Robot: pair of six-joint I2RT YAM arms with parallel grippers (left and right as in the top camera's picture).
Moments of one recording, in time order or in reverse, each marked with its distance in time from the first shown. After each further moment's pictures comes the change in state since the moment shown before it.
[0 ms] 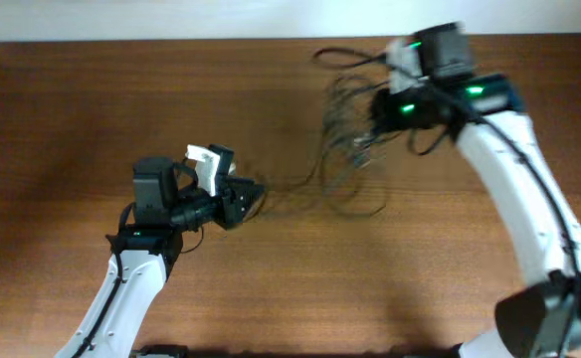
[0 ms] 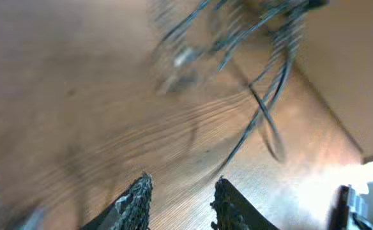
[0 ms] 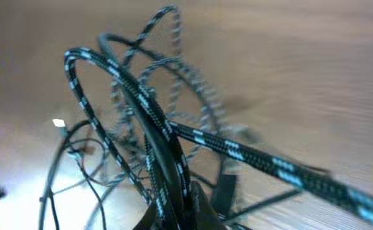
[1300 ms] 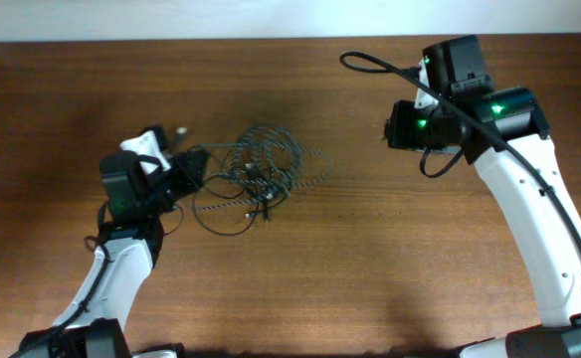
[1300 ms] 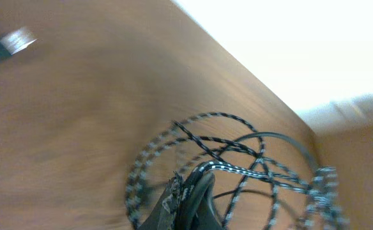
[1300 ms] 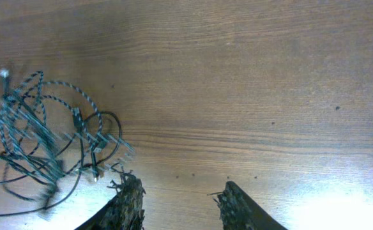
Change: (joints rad) left arm 0.174 0.126 -0.005 0.284 -0.231 -0.492; right arm 0.043 -0.109 -0.014 -0.198 0.140 0.250
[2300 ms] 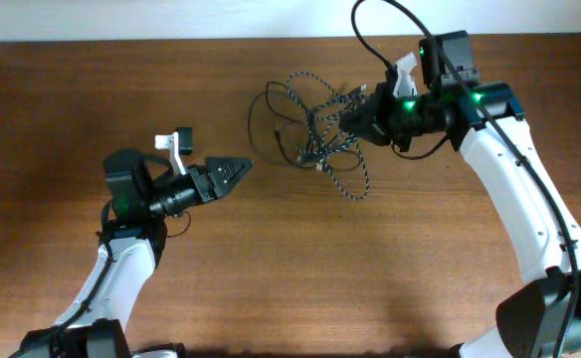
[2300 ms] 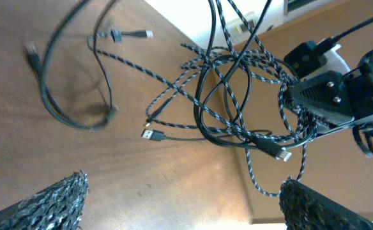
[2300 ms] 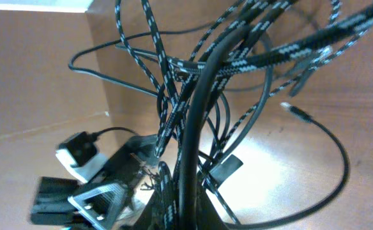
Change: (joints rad) left arm -0.030 0.000 0.001 0.035 0.475 -0.092; right arm -0.046 0.108 -0.068 0.248 -0.621 0.378
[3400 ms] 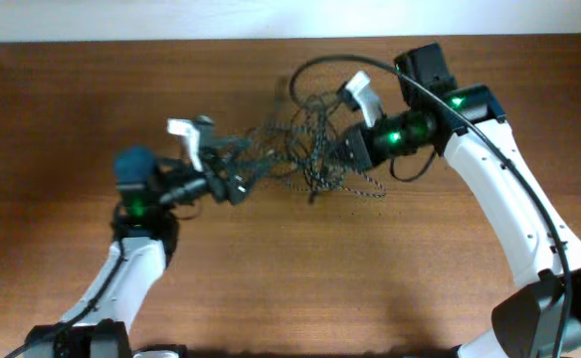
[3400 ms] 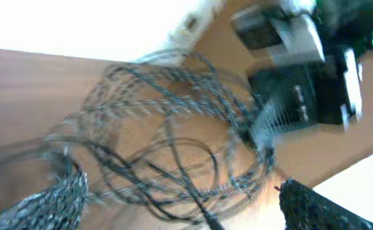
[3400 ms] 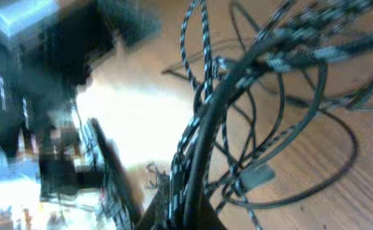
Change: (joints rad) left arm -0.090 0.003 -0.004 0.360 0.023 0.159; right arm 0.071 0.004 0.005 -0.189 -0.098 -0.942
